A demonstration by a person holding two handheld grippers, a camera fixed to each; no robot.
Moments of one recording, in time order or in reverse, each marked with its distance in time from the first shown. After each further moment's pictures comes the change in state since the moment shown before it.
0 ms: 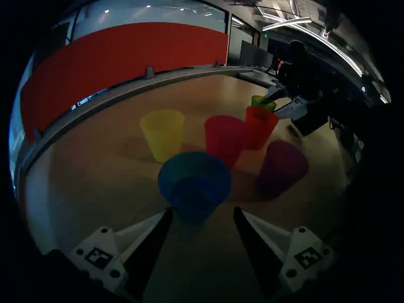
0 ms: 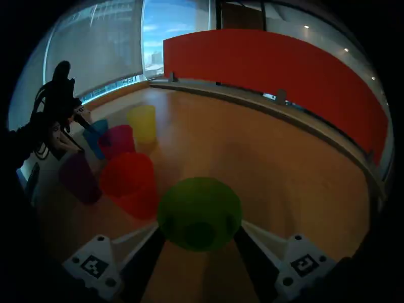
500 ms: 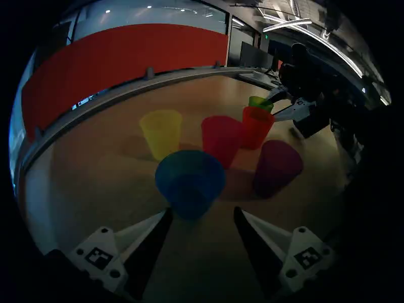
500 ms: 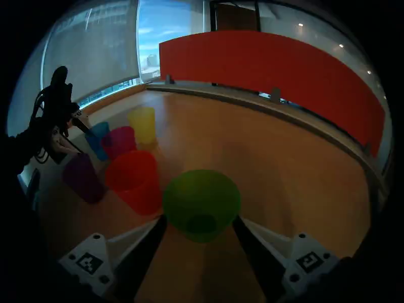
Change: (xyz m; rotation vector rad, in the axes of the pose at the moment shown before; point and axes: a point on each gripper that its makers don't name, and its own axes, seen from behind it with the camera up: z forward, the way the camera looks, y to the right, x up) left arm -0.002 0.007 -0.009 0.002 0.008 -0.008; right arm -0.007 -0.003 -0.015 -0.016 0.012 0.035
